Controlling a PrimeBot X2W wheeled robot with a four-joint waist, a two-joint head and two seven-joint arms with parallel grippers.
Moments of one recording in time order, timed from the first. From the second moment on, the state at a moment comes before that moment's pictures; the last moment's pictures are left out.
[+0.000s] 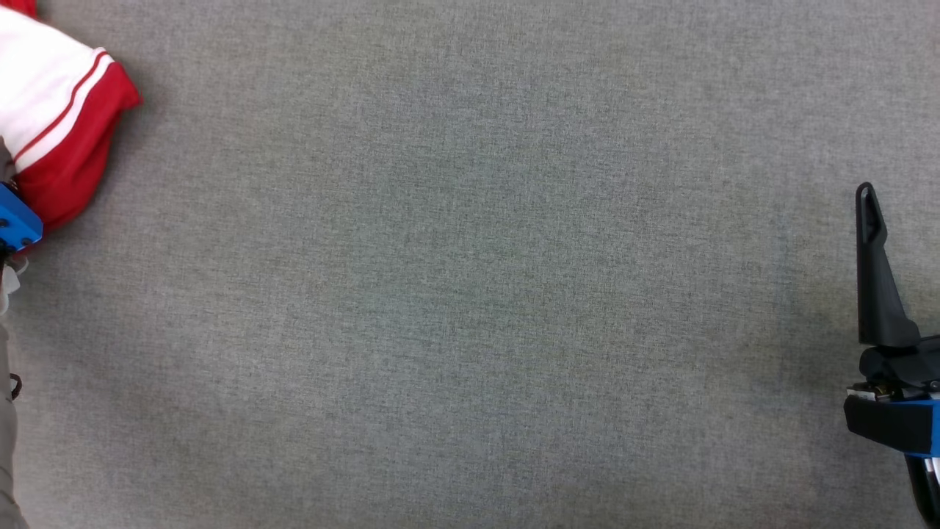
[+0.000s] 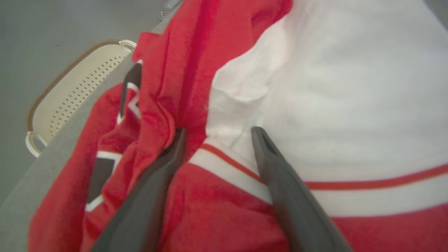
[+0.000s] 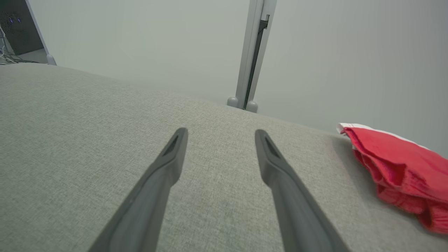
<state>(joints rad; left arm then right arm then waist) -0.99 0.39 0.22 1.18 -0.26 -0.12 0.12 -0.11 -0.19 -0.13 -0.39 0.04 0.13 -0.02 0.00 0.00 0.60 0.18</state>
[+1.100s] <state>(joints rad) -1.09 0.45 -0.24 0.71 -0.44 -0.13 0.00 -0.10 -0.08 -0.04 -0.12 0.10 0.13 -0.17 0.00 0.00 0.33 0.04</state>
